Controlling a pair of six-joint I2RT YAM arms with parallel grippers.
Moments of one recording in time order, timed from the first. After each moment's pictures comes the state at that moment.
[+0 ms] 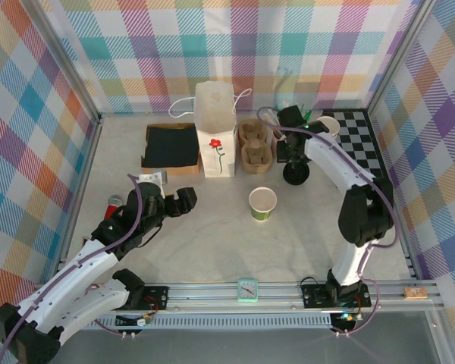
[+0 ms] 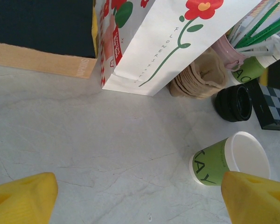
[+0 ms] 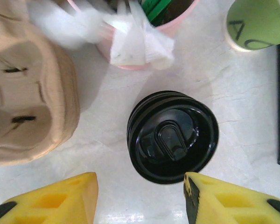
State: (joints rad) left arm -0.60 0.79 0.70 -0.45 -0.13 -0.65; right arm 0.37 1.79 1.61 -0.96 0.22 0.31
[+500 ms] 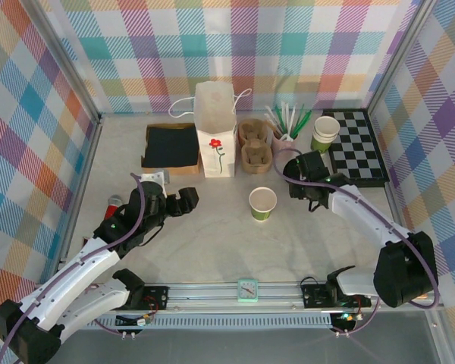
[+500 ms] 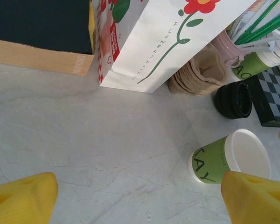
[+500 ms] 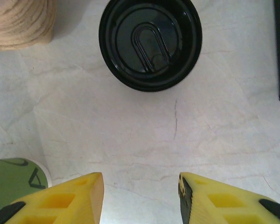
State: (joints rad) left arm -0.60 0.81 0.70 -0.43 -0.12 -0.65; right arm 0.38 1.30 0.92 -0.62 0.19 0.28
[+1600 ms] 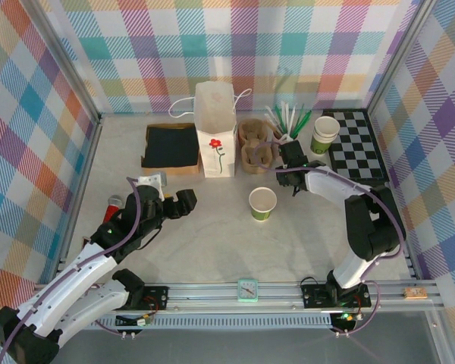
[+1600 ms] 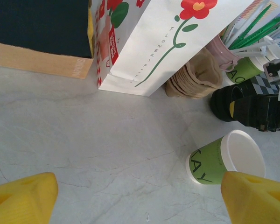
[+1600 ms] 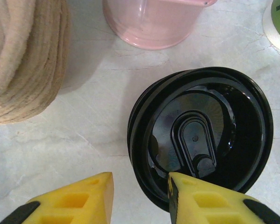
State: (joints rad) left arm -0.61 0.75 0.66 -0.42 -0.13 -0.65; right arm 0.40 1.67 1.06 -0.37 0.24 0.15
